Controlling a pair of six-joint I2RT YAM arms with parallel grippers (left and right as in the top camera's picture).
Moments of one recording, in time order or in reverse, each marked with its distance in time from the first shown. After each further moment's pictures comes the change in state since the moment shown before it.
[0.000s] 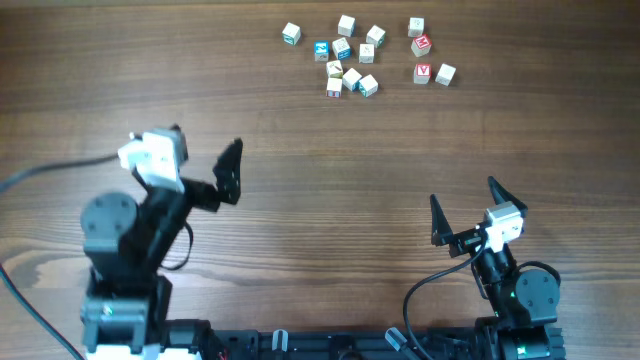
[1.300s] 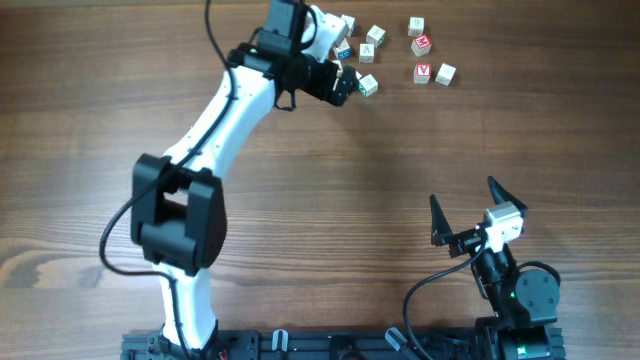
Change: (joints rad) left arm -0.339 1.412 1.025 -0.317 0.068 0.221; right arm 0.002 0.000 0.000 0.000 0.000 0.000
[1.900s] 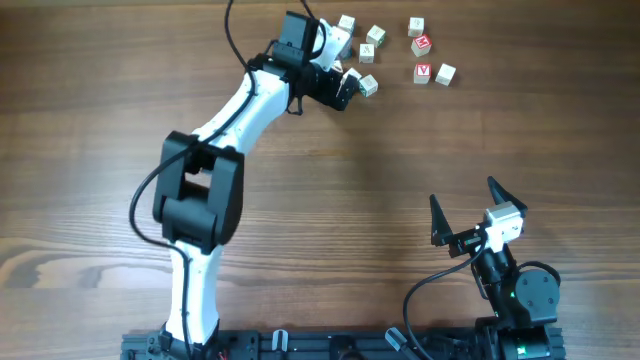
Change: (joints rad) left arm -0.008 0.151 0.003 0.121 -0.086 0.015; right arm 0.000 0.000 0.000 -0.001 0.000 0.000
